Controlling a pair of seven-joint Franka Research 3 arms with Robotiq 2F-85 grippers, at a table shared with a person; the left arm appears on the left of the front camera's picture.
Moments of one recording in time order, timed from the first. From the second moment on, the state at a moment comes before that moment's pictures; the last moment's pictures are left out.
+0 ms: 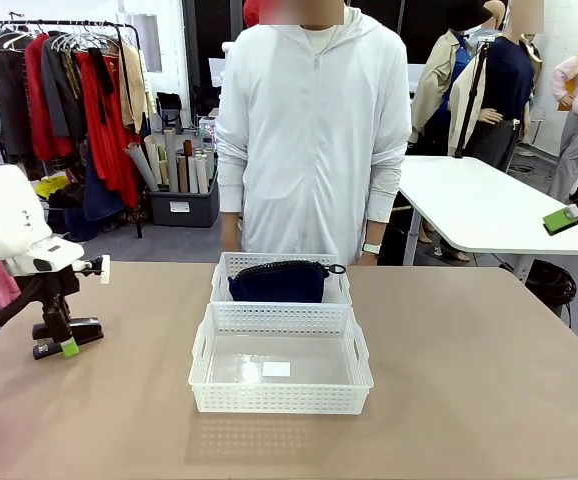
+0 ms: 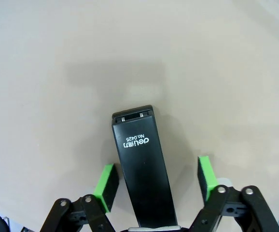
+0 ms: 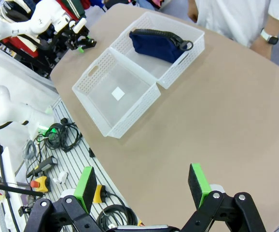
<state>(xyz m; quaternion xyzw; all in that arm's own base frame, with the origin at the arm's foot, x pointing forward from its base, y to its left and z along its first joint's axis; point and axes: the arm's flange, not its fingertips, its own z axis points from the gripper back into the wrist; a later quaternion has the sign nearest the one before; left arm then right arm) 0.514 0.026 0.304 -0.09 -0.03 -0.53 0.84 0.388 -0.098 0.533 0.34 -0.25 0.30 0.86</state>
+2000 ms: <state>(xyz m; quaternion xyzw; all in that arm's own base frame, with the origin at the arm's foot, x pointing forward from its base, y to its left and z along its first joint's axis) 0.497 0.010 0.414 -0.04 -0.07 -0.54 0.84 0.388 -0.098 0.533 0.34 -0.25 0.30 0.86</state>
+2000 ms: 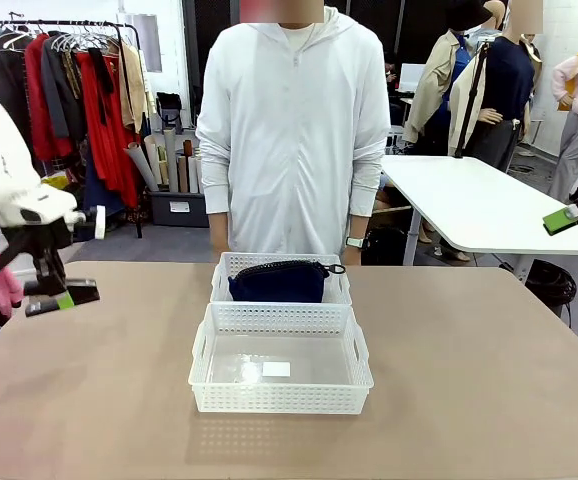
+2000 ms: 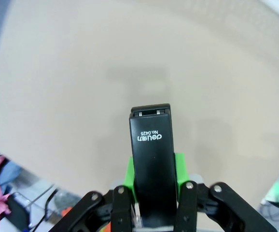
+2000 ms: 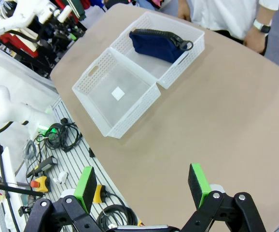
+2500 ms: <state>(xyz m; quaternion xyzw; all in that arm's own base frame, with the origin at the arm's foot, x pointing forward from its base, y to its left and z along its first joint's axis) 0.450 -0.048 0.501 -0.01 -0.08 -0.59 0.81 0.388 -0.098 0.533 0.34 -0.25 0.30 0.86</state>
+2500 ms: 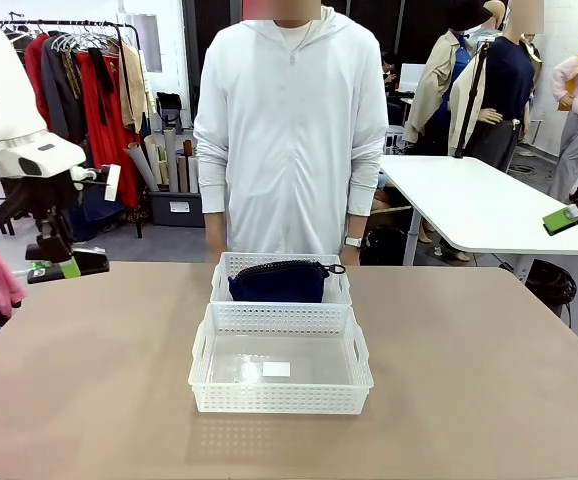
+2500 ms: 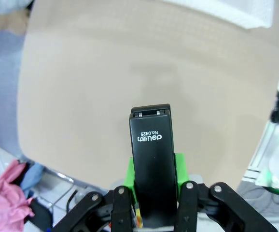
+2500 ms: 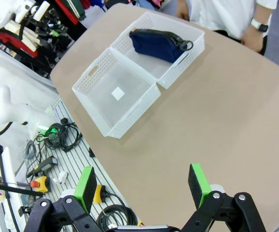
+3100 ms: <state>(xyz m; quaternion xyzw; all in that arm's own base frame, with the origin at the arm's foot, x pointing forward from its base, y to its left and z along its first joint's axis) 0.443 -0.068 0.500 -0.02 -0.07 -0.60 0.79 0.388 -0.098 0.533 0.34 -0.25 0.30 0.86</state>
